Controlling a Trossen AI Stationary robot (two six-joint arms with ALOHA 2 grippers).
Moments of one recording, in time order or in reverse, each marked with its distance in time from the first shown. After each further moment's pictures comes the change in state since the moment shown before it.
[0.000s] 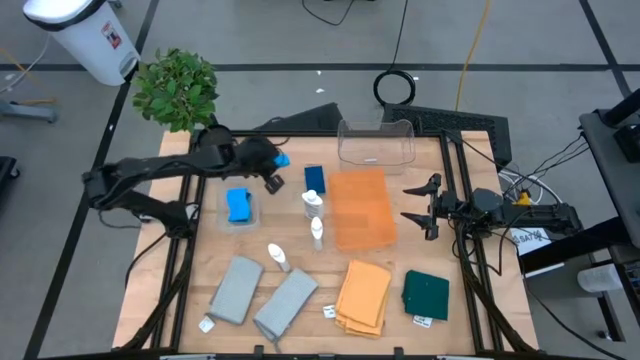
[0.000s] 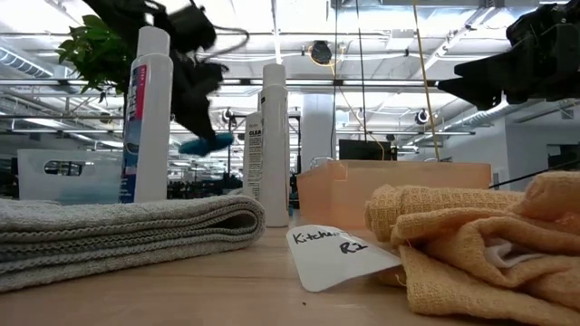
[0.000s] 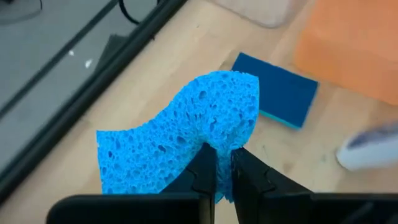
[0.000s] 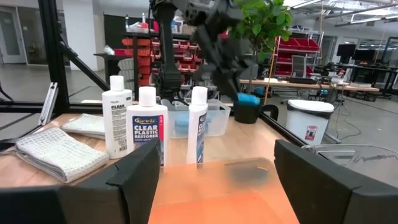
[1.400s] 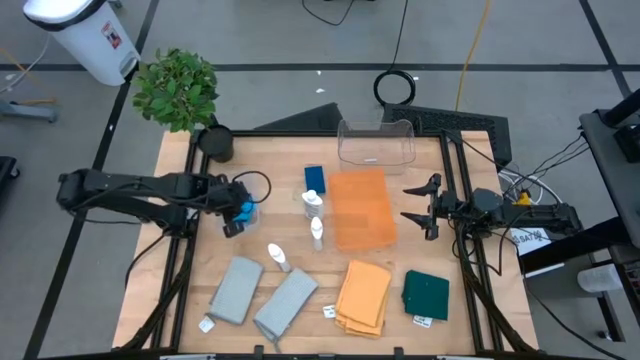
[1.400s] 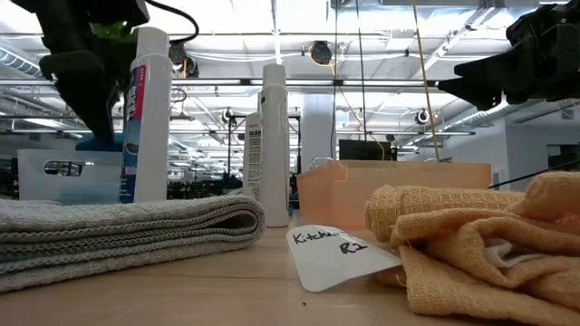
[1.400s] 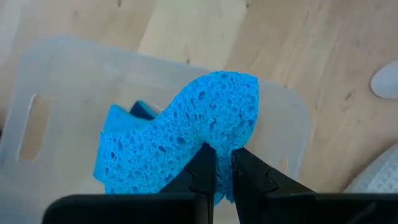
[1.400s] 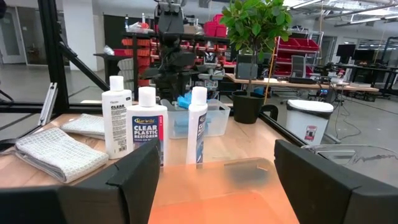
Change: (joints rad) left arm -0.391 -0.306 -0.166 -0.488 -0.002 -0.219; right arm 0.000 0.000 0.000 0.000 0.000 0.000
